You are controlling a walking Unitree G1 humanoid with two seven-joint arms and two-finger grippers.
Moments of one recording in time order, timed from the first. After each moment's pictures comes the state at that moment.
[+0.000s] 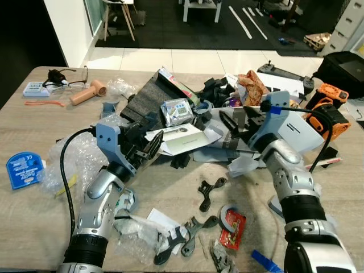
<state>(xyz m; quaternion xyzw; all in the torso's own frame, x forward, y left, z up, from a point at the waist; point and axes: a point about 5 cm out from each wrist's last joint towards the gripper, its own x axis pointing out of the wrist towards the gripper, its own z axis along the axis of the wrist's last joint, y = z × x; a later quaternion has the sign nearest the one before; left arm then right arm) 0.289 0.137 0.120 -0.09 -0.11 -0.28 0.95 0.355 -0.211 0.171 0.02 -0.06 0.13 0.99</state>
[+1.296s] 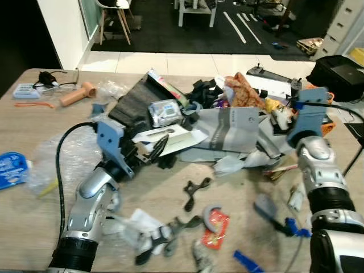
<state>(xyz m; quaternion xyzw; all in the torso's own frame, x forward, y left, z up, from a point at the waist) 0.283 0.136 0.136 -0.05 -0.12 -0.33 0.94 0.360 -0.264 0.165 -0.11 0.00 -0.05 0.99</state>
